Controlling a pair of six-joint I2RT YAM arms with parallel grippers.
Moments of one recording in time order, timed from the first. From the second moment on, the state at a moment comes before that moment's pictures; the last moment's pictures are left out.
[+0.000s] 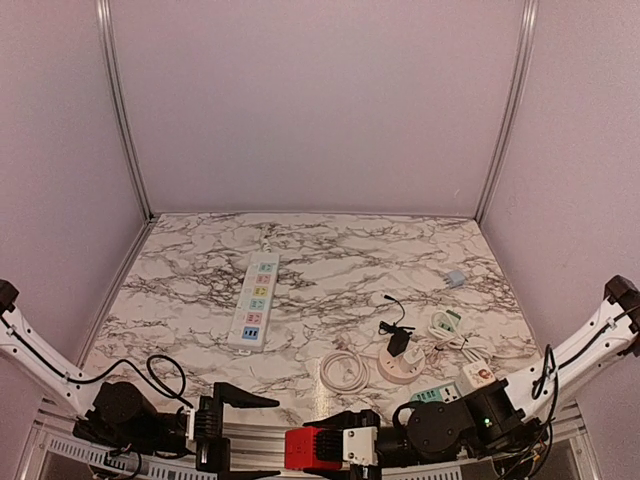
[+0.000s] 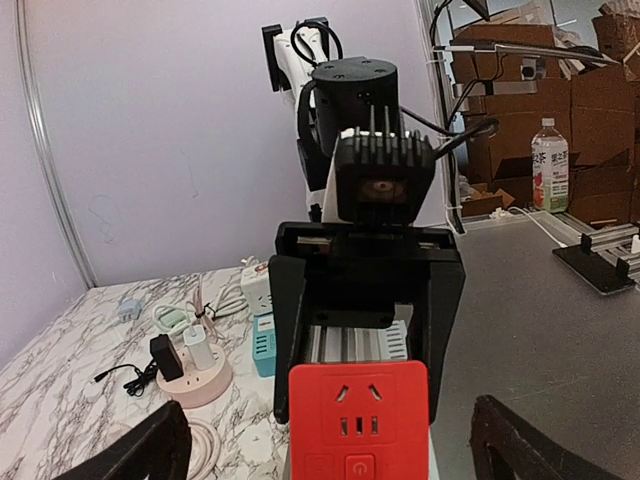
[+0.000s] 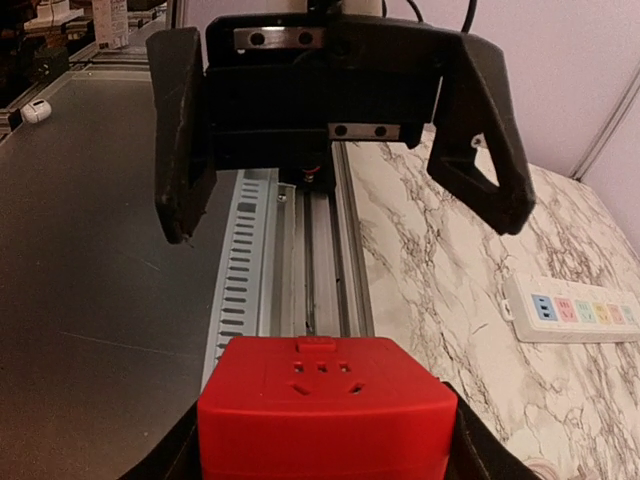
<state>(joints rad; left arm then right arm) -1.79 1.16 0.21 1.00 -0.26 0.20 1.79 1.30 0.59 0.36 0.30 -0.11</state>
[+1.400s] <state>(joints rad) -1.74 1.29 0.33 0.83 -0.11 0.14 1.81 1.32 0.60 0.39 0.27 -0.16</state>
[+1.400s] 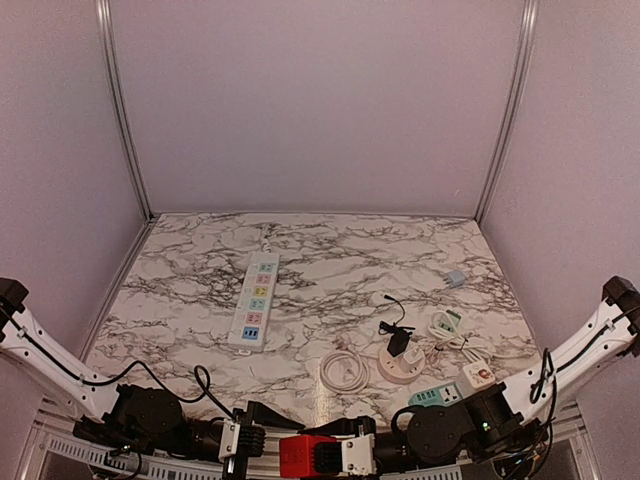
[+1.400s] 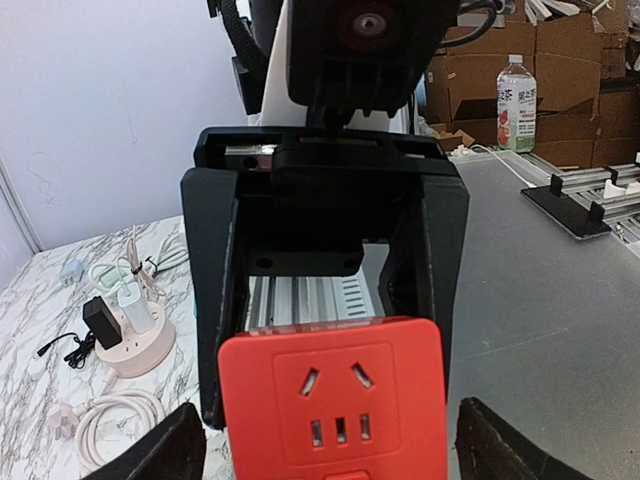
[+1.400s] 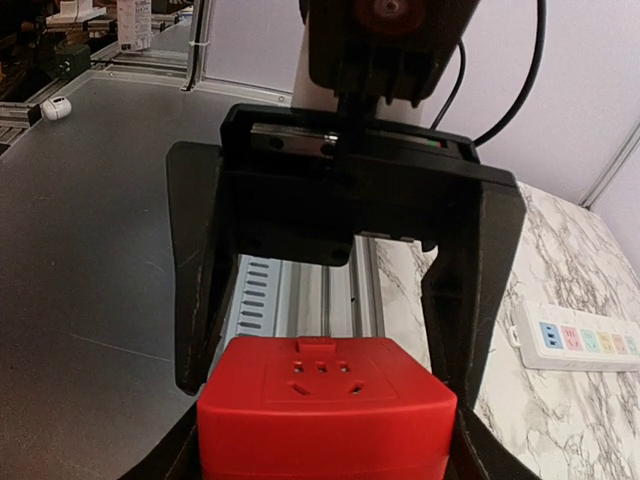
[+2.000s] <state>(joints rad) -1.73 1.31 0.35 0.82 -0.10 0.14 1.81 1.29 0.60 0.39 0.28 -0.16</state>
